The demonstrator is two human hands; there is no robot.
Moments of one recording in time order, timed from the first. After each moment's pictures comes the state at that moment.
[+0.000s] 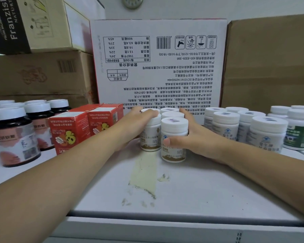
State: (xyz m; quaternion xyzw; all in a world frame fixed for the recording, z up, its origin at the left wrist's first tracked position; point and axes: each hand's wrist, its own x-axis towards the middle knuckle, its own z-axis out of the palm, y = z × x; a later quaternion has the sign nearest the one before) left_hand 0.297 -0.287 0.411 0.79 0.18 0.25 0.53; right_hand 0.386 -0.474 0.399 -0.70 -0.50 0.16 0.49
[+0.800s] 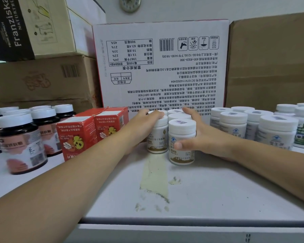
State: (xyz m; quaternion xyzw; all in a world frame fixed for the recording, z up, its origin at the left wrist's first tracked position) left_hand 0.293 -0.294 0.413 0.79 0.19 0.25 0.53; right_hand 0.386 -0.476 0.404 -0.71 -0.51 0.17 0.46
